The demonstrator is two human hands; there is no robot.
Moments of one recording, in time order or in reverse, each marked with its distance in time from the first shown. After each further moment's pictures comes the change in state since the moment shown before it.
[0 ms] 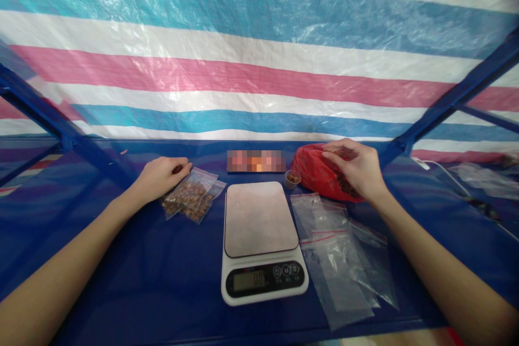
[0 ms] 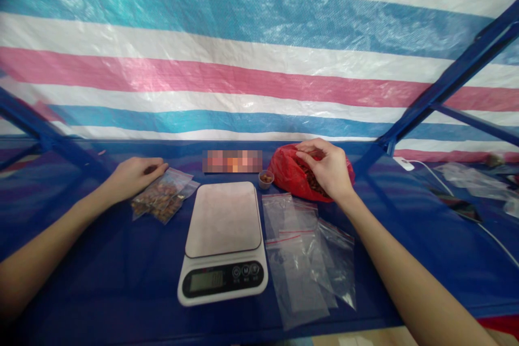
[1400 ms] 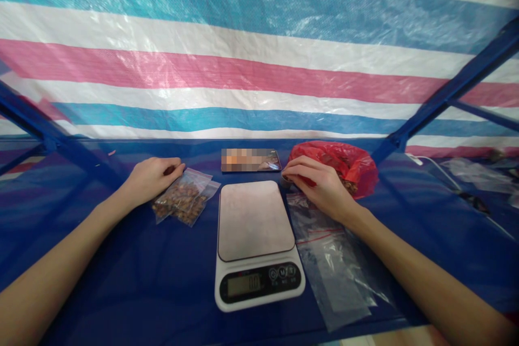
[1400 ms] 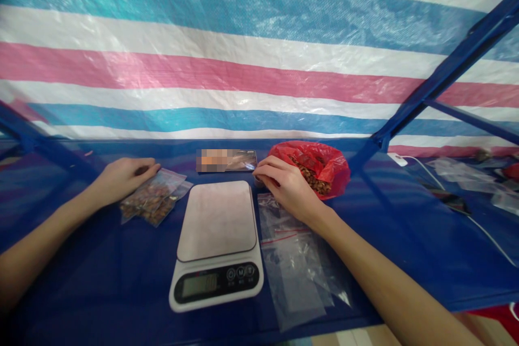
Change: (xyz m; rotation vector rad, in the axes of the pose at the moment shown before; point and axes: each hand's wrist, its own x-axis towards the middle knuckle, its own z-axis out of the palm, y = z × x) left_hand 0.000 0.004 -0.002 0.038 -0.046 -0.020; right_hand -0.036 -0.053 0.045 -0.104 -0.341 -0.471
